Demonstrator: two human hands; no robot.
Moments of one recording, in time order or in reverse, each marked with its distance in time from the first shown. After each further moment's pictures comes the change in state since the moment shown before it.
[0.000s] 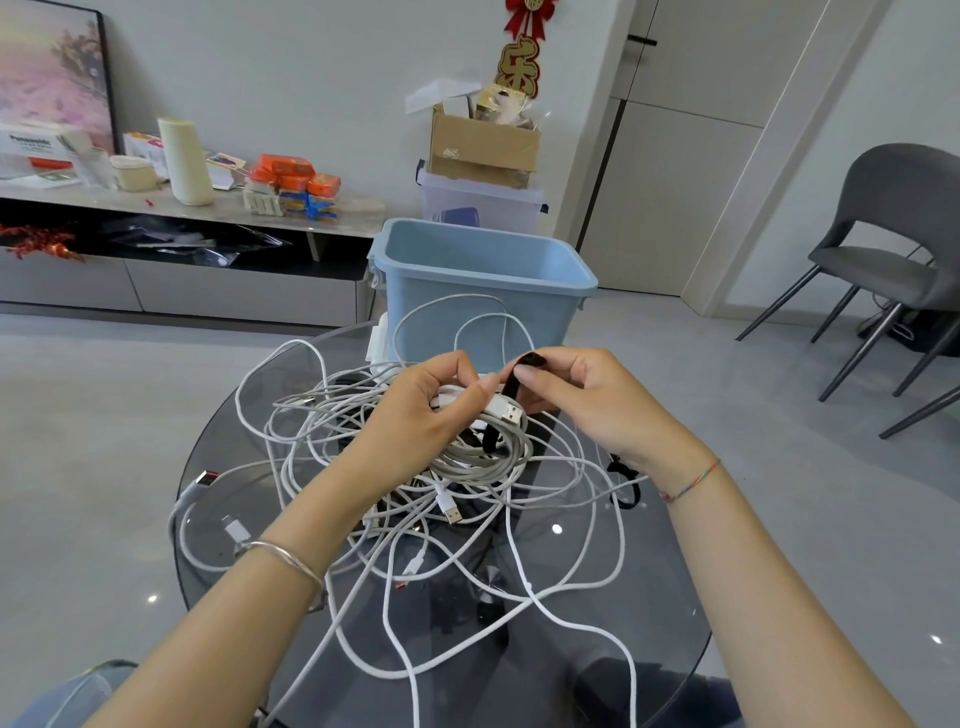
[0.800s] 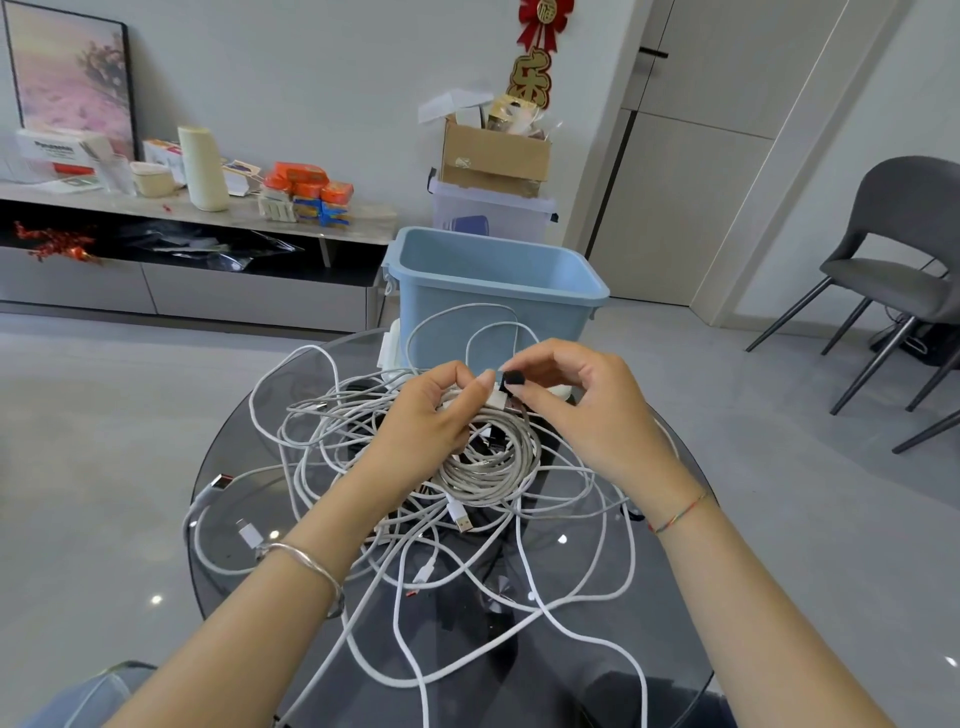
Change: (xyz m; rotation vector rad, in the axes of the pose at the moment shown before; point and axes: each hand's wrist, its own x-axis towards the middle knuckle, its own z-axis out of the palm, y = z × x) left_hand 0.006 -0.011 0.001 -0.104 0.110 -0.158; right_hand -0.002 -0.007 0.018 -0.159 0.223 -0.230
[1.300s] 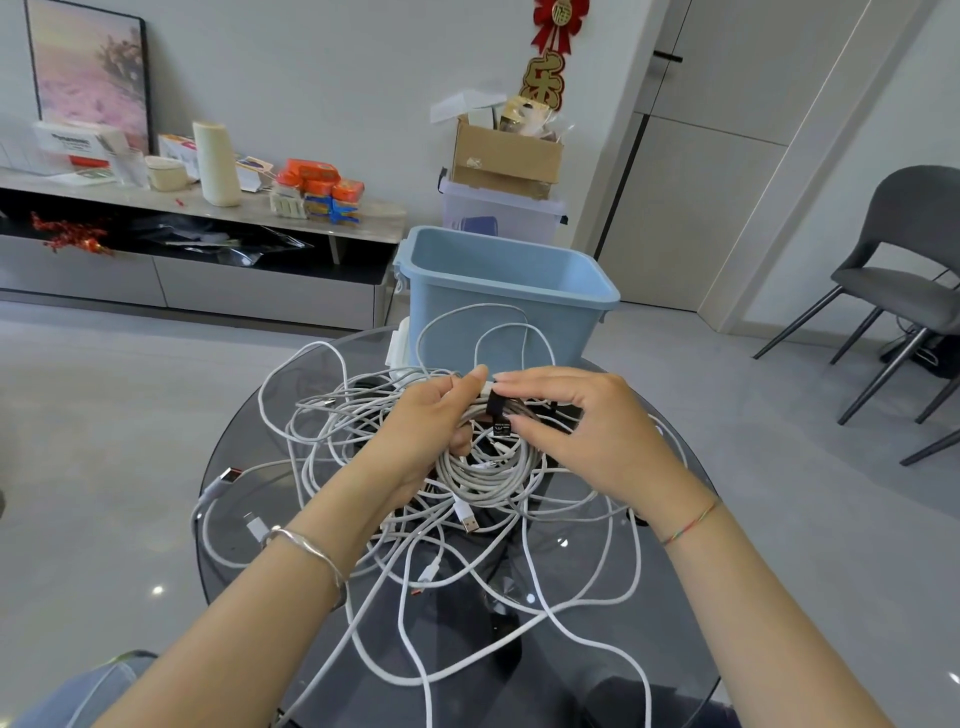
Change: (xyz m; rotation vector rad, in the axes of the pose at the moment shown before) left_hand 0.006 -0.005 -0.004 -0.146 0.015 -0.223; right_hand -0.005 0.009 0.001 -0.280 -0.115 -0.101
